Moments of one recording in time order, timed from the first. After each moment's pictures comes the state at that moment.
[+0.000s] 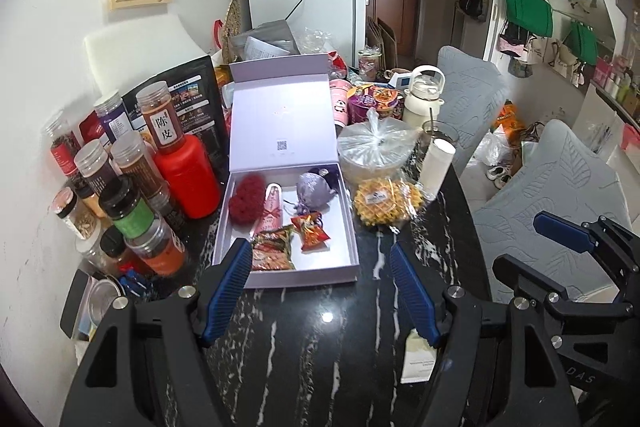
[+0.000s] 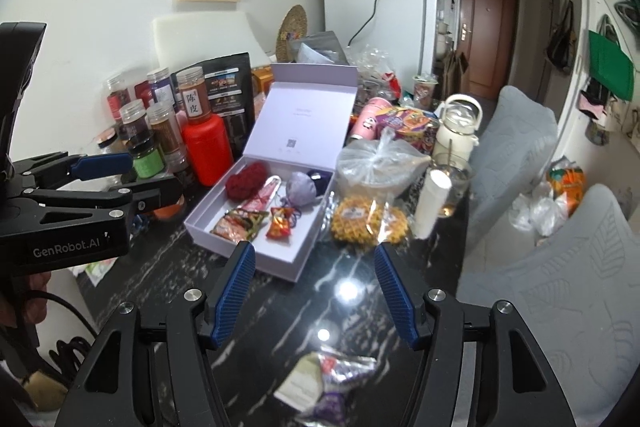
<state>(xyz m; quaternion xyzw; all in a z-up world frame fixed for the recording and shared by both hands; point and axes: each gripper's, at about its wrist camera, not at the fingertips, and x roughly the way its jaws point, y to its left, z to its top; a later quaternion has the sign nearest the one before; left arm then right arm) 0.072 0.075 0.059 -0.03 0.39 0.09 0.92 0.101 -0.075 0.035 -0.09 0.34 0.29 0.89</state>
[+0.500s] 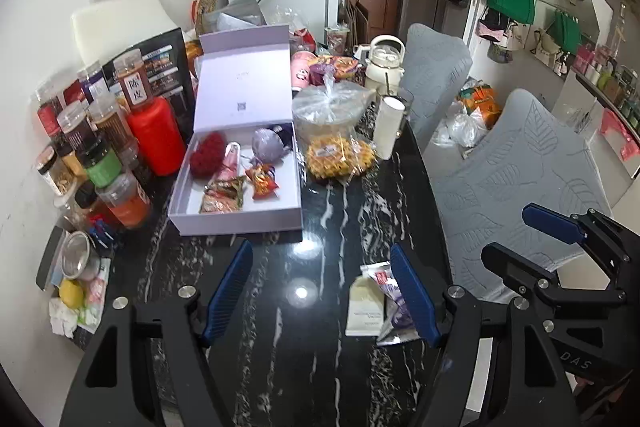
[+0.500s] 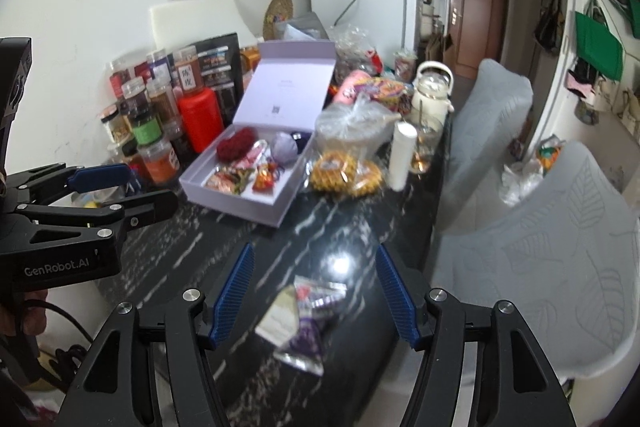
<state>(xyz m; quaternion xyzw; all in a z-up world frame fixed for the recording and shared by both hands) 0.026 0.009 0.035 -0.05 0.41 0.06 0.91 0.058 -0.142 0.020 -0.09 0.36 0.28 0.88</state>
